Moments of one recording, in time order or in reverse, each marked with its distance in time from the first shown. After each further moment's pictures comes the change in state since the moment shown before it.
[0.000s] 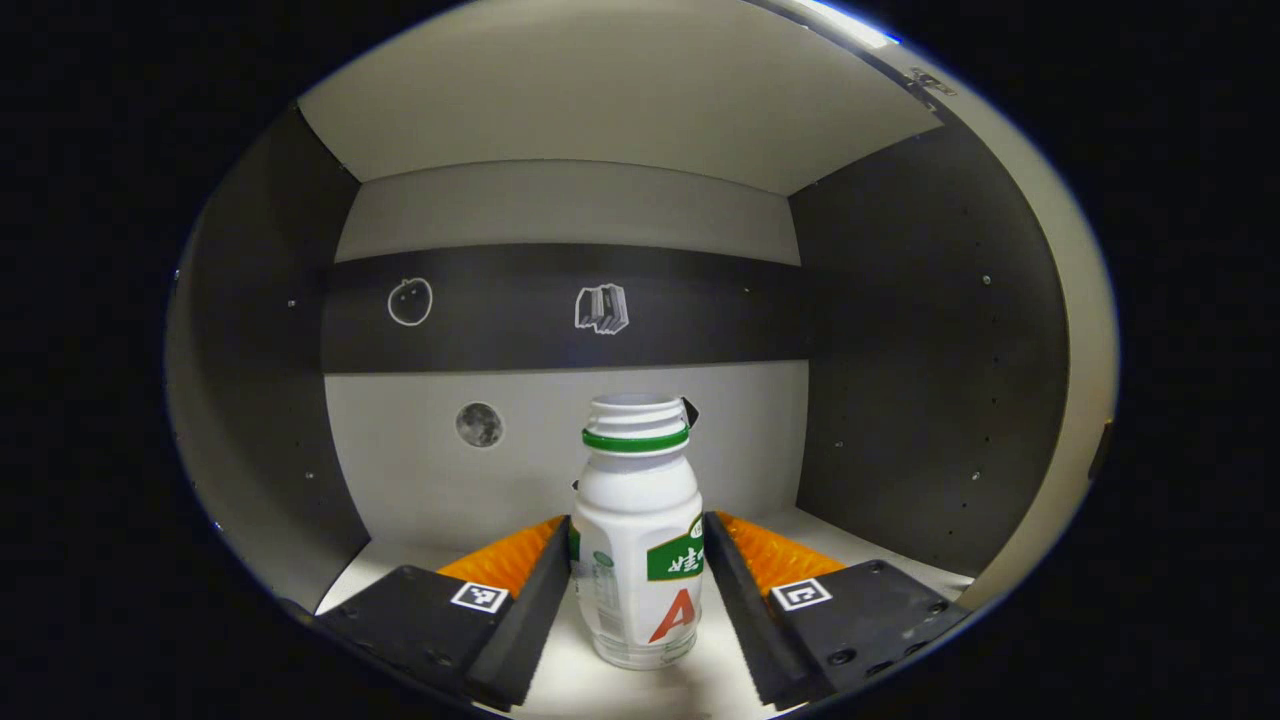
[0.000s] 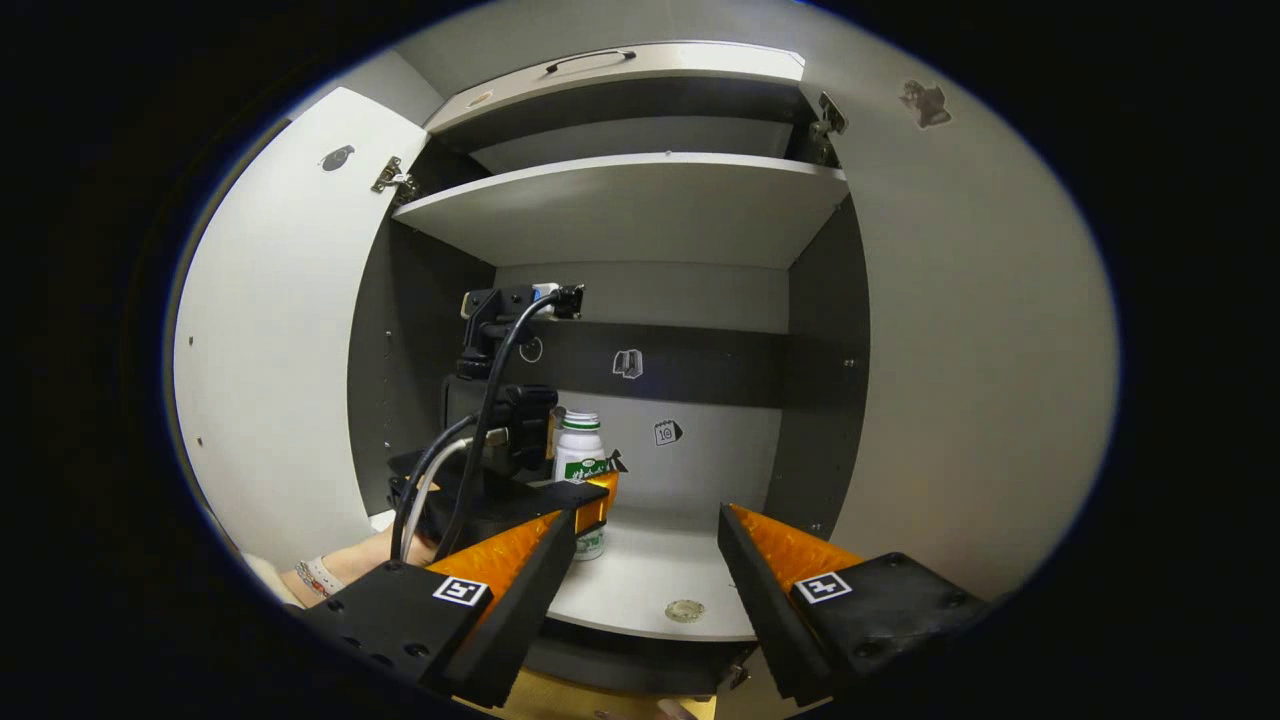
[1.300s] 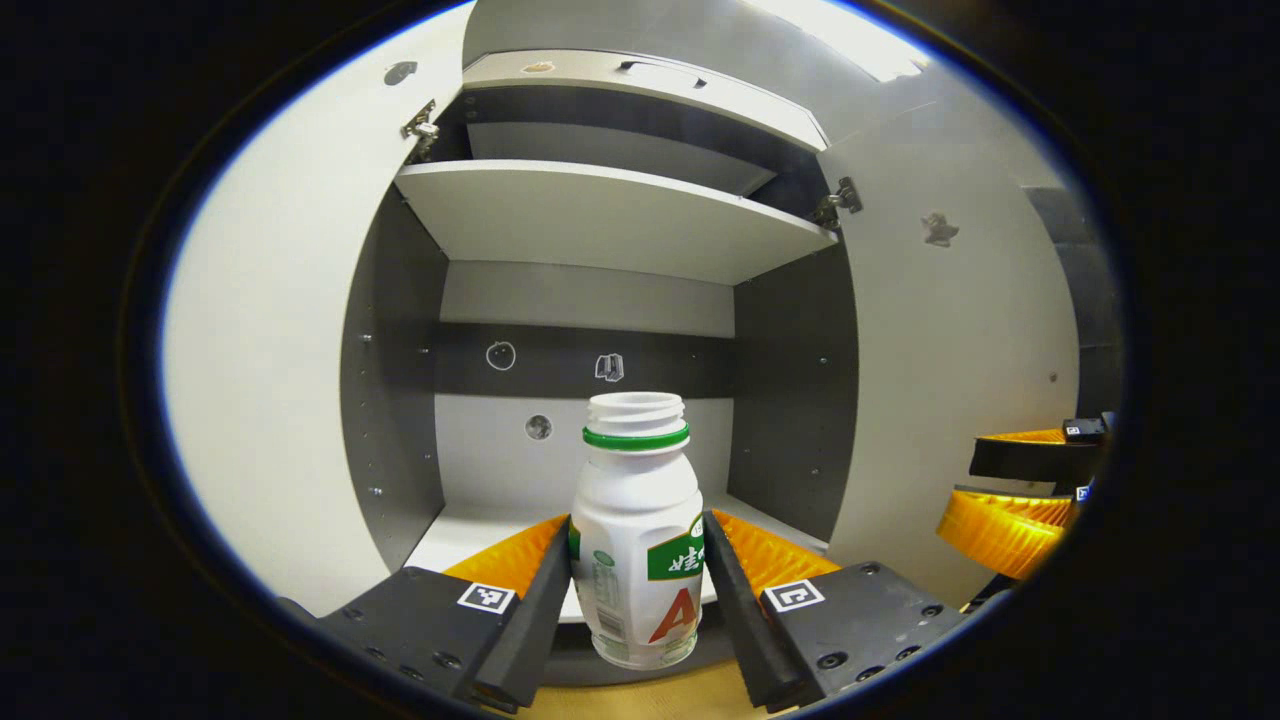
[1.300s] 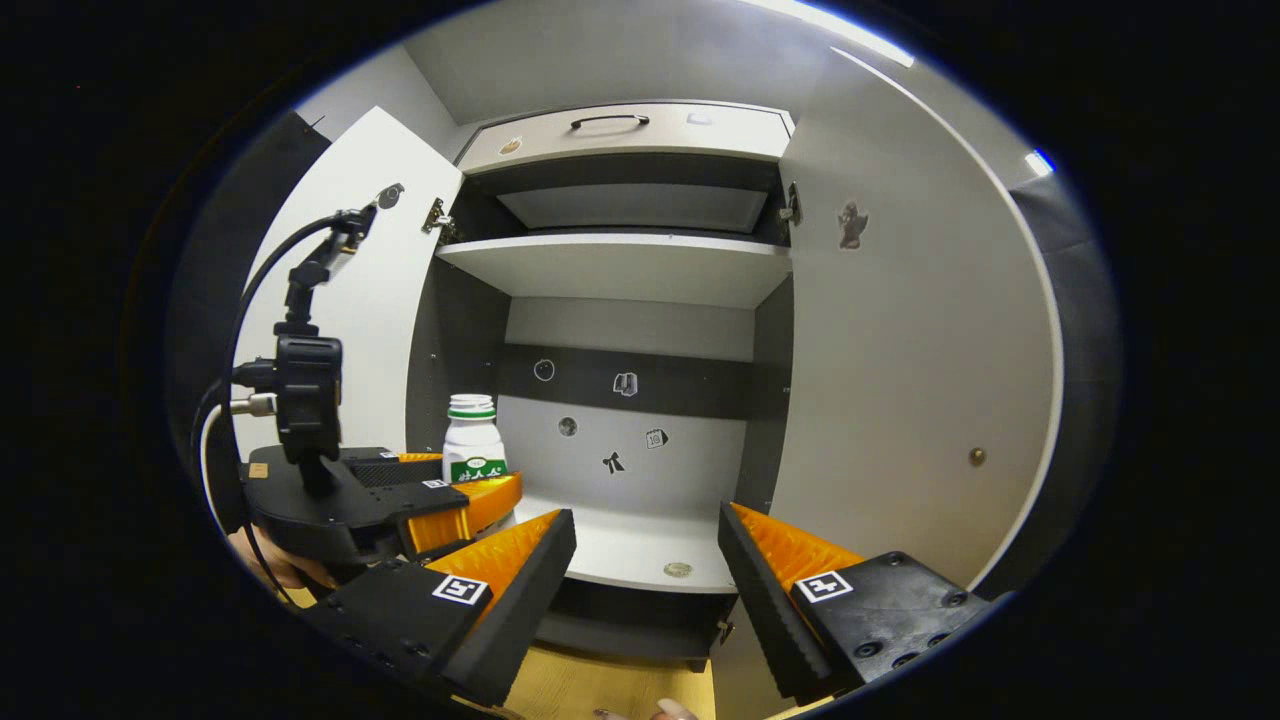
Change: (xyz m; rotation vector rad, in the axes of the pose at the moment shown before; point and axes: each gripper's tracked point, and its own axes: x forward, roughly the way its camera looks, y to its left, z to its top) left arm -0.250 -0.012 0.024 -0.065 -0.072 -0.044; right arm -0.140 0.024 0.032 -0.030 -0.051 -0.088
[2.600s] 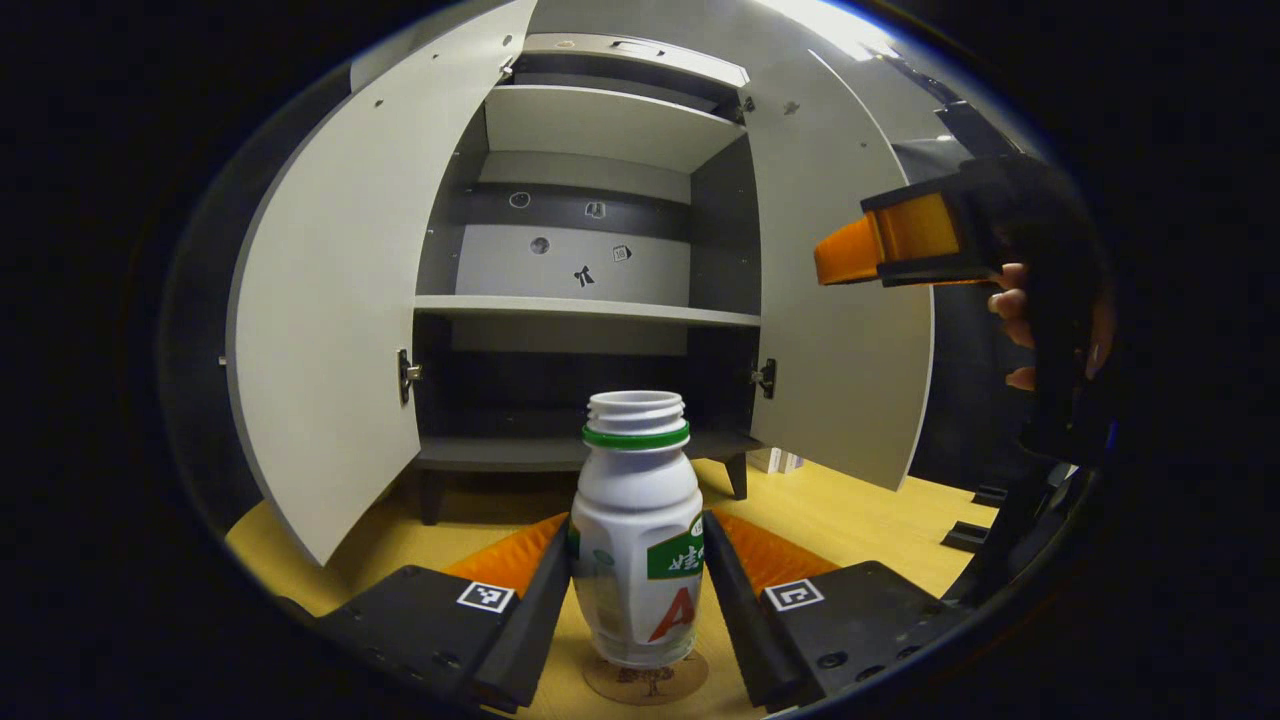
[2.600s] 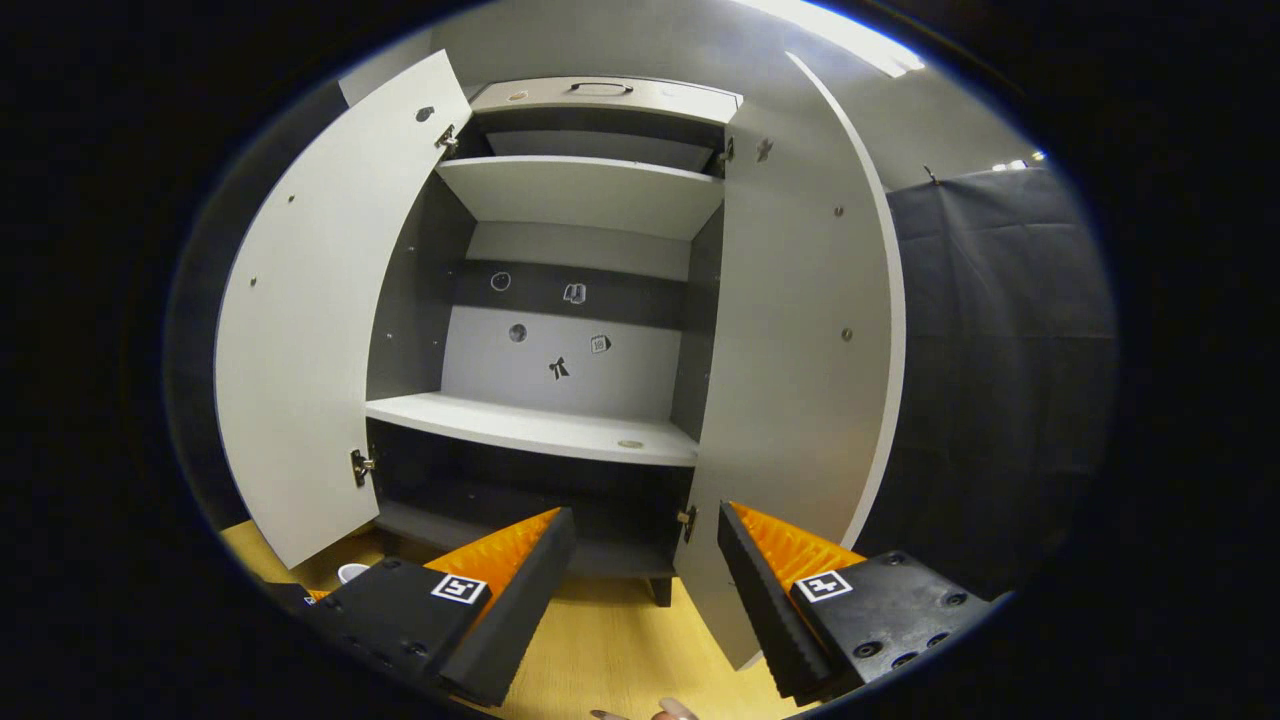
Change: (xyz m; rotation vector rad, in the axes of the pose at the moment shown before) left arm -0.163 -0.055 -0.315 -0.025 0.124 -0.015; right arm -0.079 -0.004 -0.177 -0.025 0.090 -0.190
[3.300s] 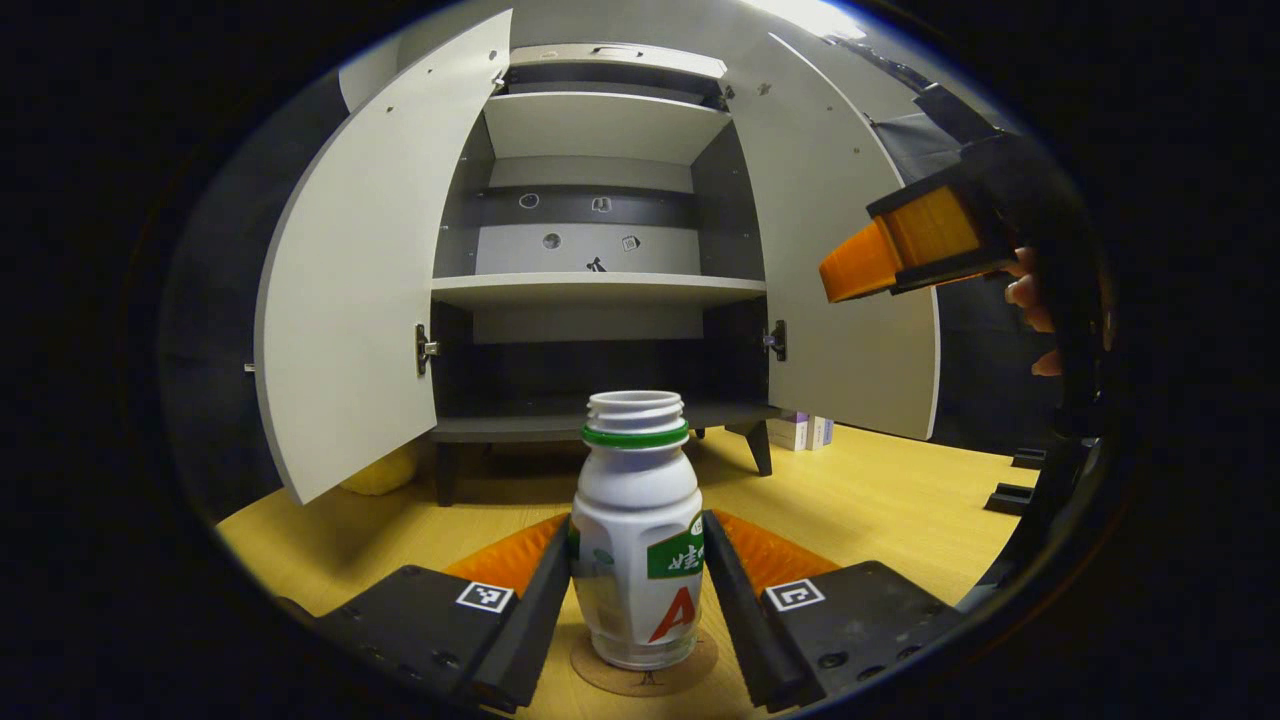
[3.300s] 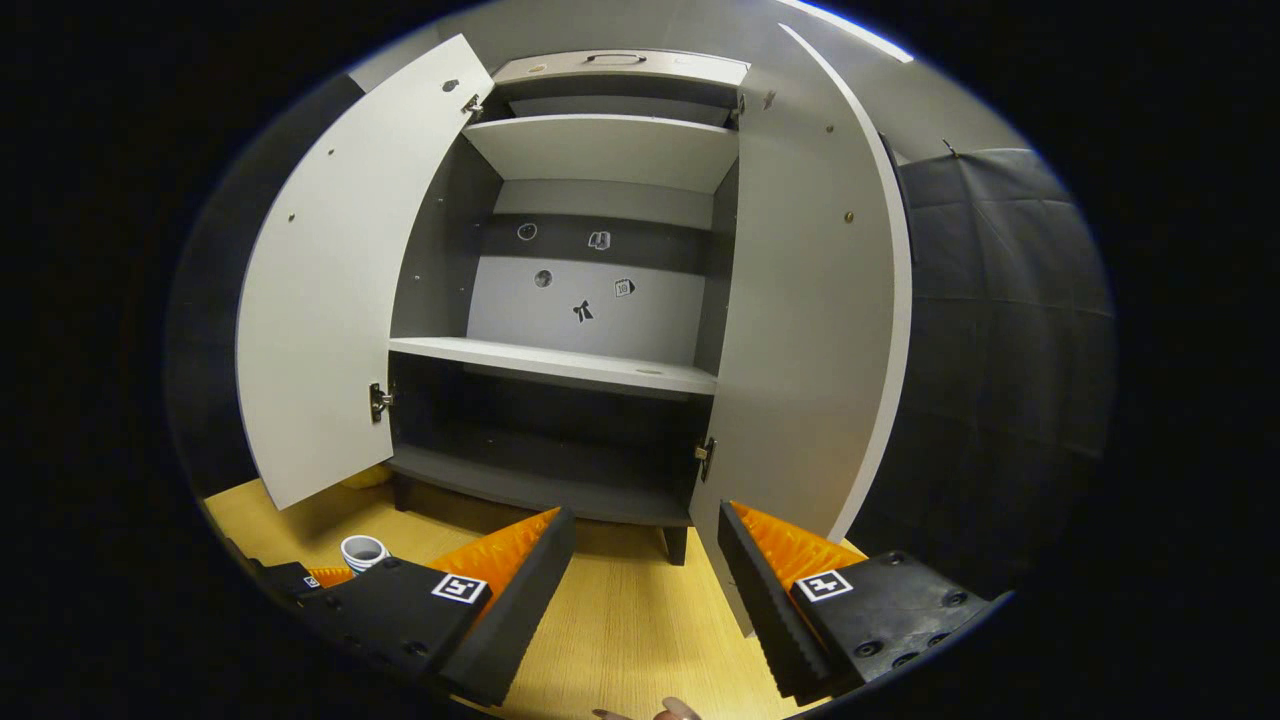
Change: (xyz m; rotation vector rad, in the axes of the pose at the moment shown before) left arm 0.001 -0.012 -0.042 0.084 -0.023 0.106; right arm -0.007 -0.009 -0.058 -0.019 0.078 0.075
